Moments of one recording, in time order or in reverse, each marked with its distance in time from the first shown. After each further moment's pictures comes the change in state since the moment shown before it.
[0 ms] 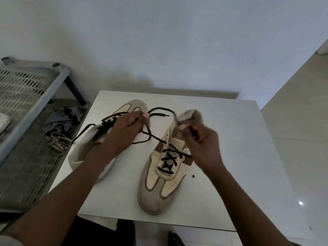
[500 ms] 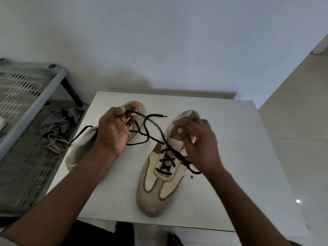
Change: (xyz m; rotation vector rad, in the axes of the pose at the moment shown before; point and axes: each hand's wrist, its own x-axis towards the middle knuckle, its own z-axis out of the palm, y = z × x) left_hand 0.006 0.007 -0.003 -0.937 0.208 -0.142; right_hand 0.005 0.010 -0.003 -0.332 0.005 -0.248
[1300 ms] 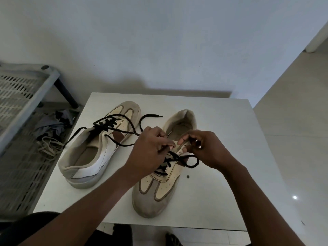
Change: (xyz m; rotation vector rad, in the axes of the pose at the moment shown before) left_hand -0.036 -0.062 0.030 1.440 -0.380 0.490; right_hand 0.003 0.031 -0.034 0.095 -0.446 0.173
